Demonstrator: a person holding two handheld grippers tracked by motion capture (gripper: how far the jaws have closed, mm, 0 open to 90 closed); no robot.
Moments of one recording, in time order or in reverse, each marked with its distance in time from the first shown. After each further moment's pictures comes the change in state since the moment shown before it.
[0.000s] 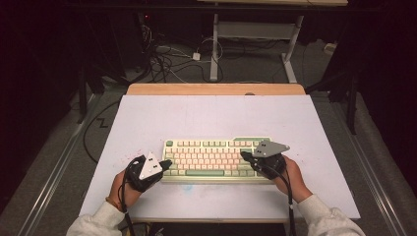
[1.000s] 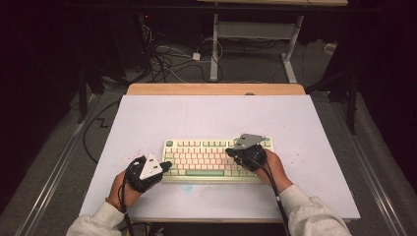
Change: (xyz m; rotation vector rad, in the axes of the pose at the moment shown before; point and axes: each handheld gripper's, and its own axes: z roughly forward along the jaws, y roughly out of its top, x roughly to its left) left arm 0.000 -0.003 0.004 0.021 -0.015 0.011; right arm 0.008 0.026 0.047 0.063 0.055 -0.017
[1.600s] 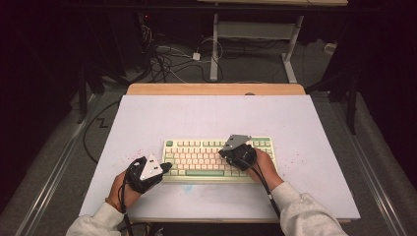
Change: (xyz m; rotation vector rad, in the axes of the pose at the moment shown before) left arm -0.001 -0.001 0.000 0.007 -0.011 0.005; right arm 0.008 0.007 0.023 0.079 -0.002 -0.043
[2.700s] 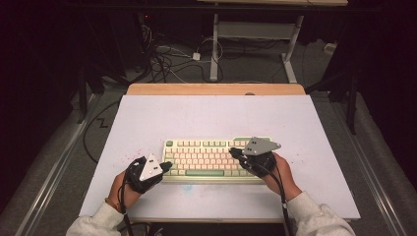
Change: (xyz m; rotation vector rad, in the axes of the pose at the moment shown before) left arm -0.002 0.003 -0.004 -0.015 0.014 0.005; right arm 0.003 -0.016 -0.065 -0.215 -0.042 0.049
